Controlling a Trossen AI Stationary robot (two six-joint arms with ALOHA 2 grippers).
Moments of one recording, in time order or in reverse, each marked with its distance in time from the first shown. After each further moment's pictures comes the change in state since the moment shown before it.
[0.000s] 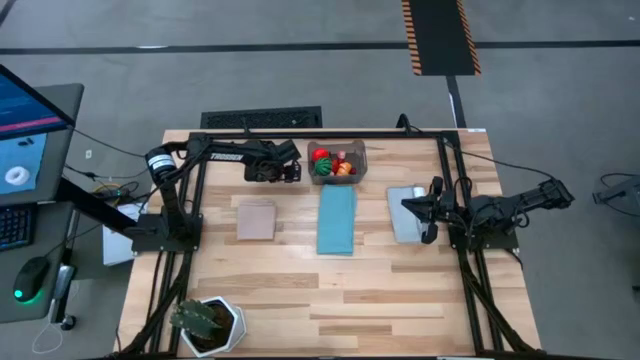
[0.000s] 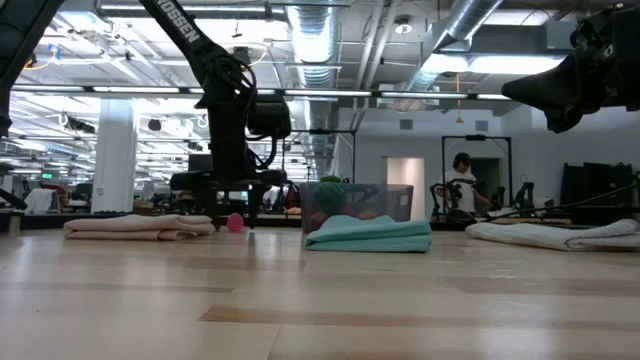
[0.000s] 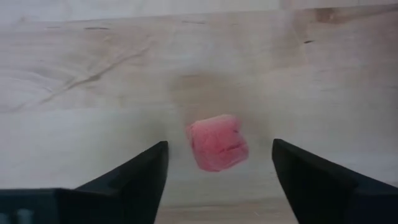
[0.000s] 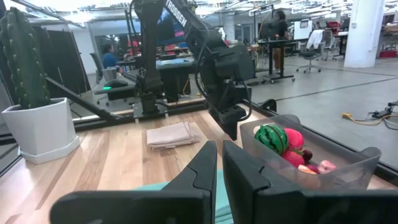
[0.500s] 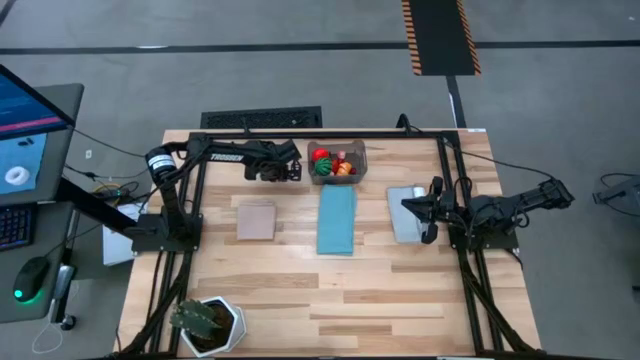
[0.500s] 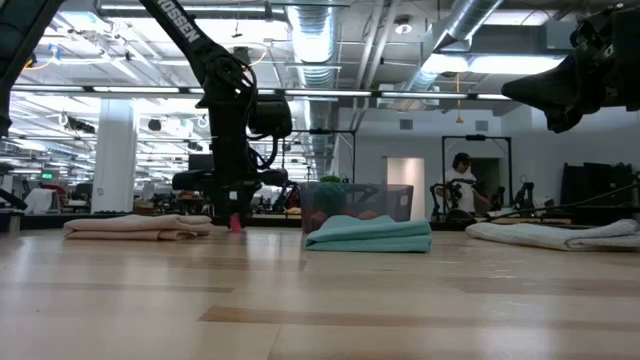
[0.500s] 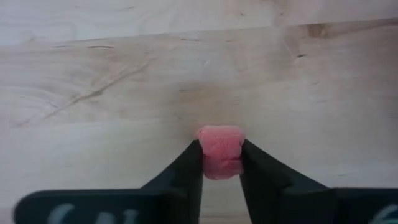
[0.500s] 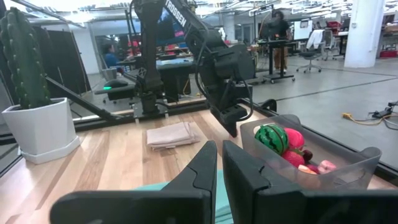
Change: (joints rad) left arm -0.003 0.000 0.000 0.014 -0.046 0.012; right arm 0.000 0.000 0.000 0.000 0.000 0.000
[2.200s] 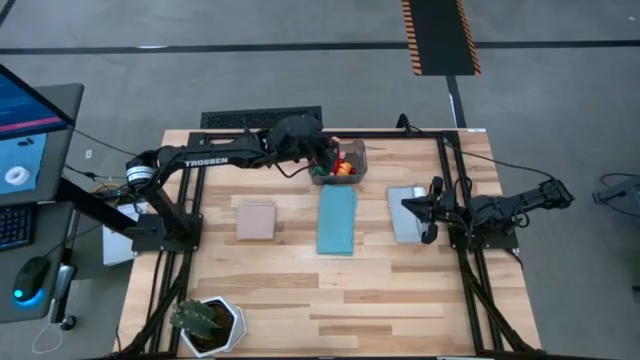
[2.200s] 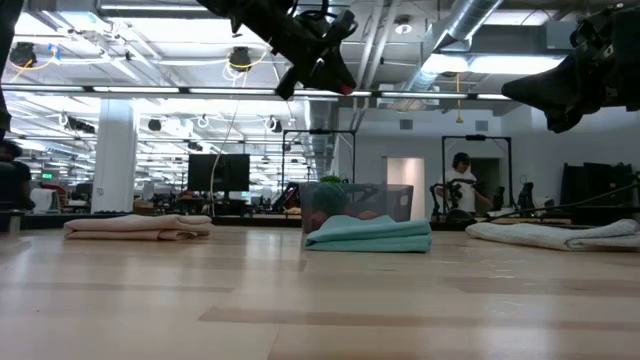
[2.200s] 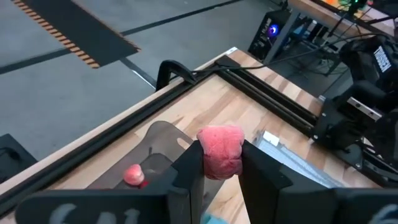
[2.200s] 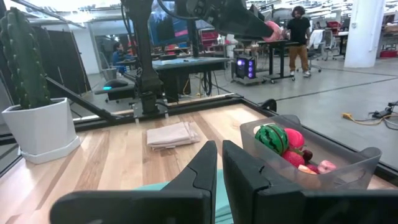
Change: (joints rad) left arm -0.187 -0.177 0.270 0.464 0.033 0.592; right arm 0.000 0.000 0.000 0.000 0.000 0.000
